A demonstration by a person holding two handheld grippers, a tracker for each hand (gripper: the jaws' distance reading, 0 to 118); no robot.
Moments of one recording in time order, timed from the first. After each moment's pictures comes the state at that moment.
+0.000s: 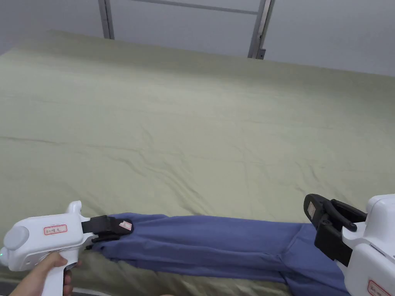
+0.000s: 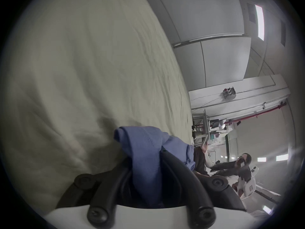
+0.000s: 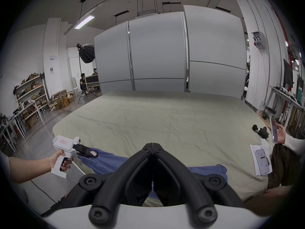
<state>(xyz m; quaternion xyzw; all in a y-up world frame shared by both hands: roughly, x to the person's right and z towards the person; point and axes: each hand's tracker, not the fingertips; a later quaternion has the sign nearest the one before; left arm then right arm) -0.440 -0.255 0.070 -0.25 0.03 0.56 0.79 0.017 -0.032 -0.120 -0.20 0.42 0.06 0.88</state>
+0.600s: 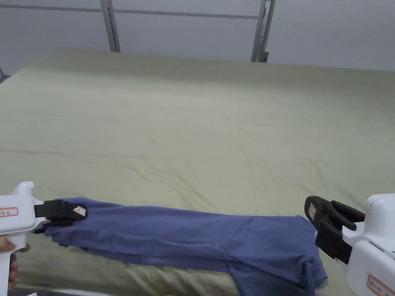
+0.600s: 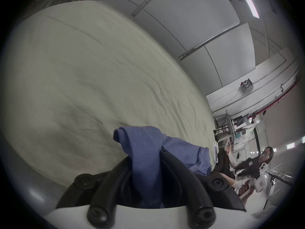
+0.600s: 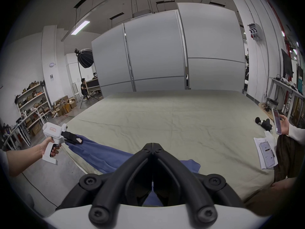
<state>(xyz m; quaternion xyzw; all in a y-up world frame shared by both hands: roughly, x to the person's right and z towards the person) -0.517 -0.171 0.132 -0.29 0.14 0.46 0.83 0.028 -0.038 -0.122 -0.21 0.43 0.03 0.88</state>
